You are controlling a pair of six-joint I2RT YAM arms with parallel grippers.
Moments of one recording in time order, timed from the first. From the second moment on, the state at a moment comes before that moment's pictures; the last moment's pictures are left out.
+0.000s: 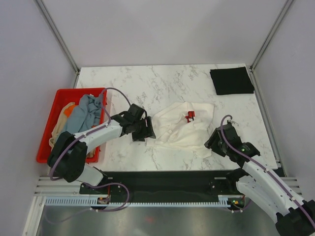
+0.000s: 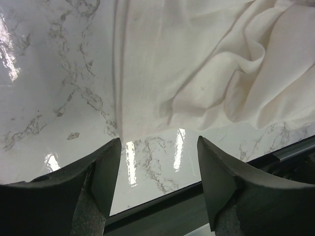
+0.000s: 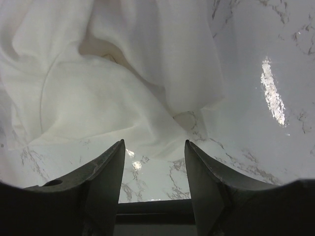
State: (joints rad) left arm -0.60 1.45 0.85 -0.44 0.15 -0.75; right arm 0.43 0.73 0.50 -0.69 0.15 0.89
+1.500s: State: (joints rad) left arm -0.40 1.21 1.10 -0.63 0.05 -0.61; right arm 0.43 0.90 1.34 -0.88 0.46 0.78
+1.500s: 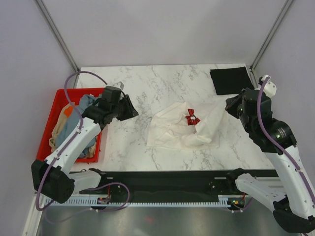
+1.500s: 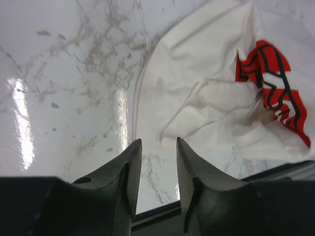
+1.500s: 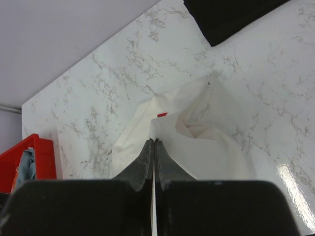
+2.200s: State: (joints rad) left arm -0.61 1.49 0.81 -0.36 0.20 -0.68; right arm 0.43 0.86 1.25 -0.88 0.48 0.76
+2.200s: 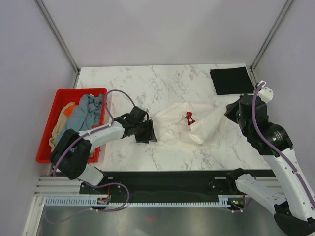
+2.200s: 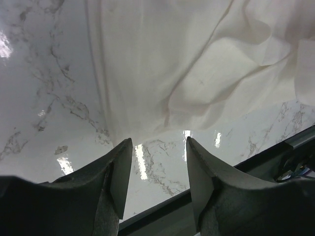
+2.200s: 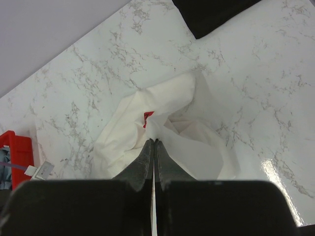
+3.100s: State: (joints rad) left arm -0.67 1.69 1.08 -0.44 0.22 -0.72; right arm 0.43 0.87 1.20 -0.85 0.52 0.72
